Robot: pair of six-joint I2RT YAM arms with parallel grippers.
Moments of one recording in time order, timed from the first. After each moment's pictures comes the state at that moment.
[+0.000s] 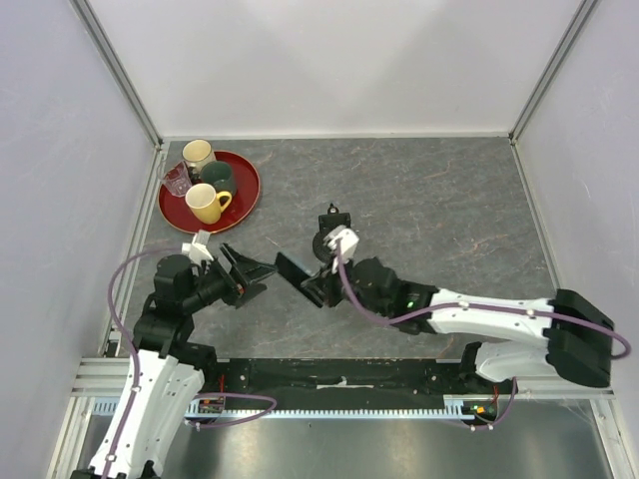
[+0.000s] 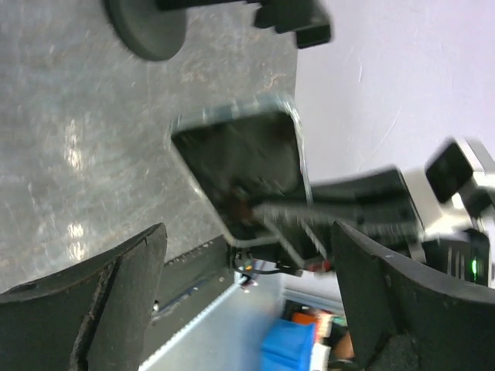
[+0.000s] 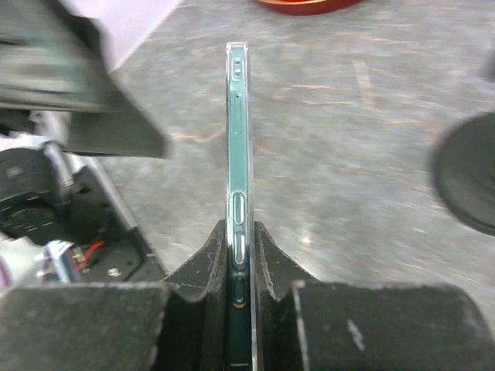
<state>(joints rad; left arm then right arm) -0.17 0.44 0.47 -0.48 0.58 -1.12 1.19 1.32 0.73 0.33 0.17 0.46</state>
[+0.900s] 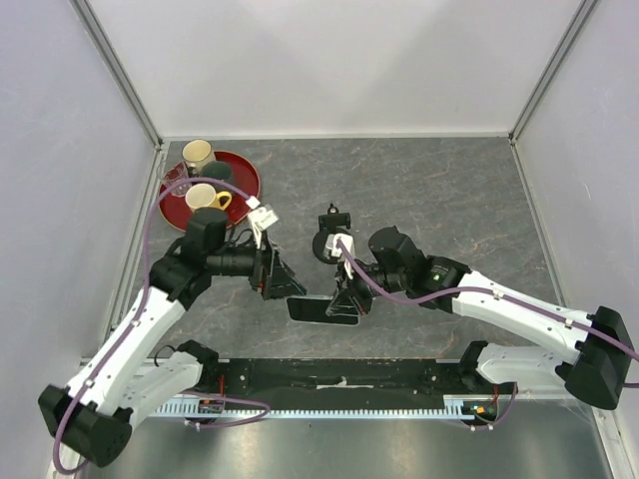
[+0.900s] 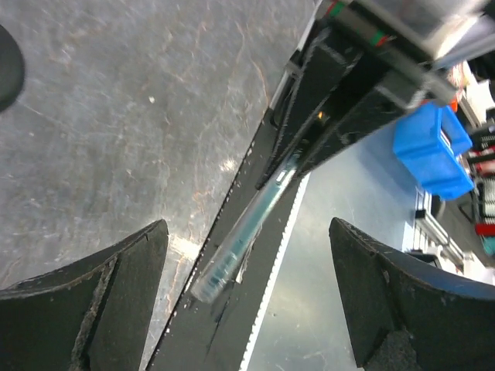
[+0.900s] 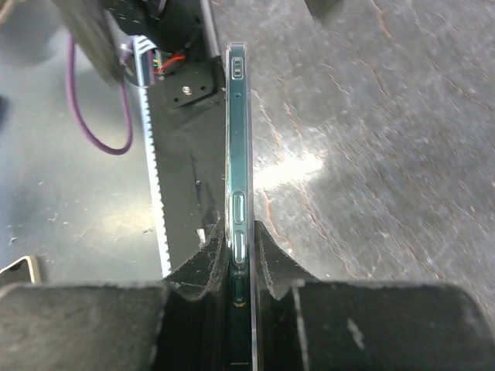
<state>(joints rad) -0.42 0.85 0.85 -0.54 0.87 -0.24 0.95 1.15 0.86 -0.30 -0.53 0.12</state>
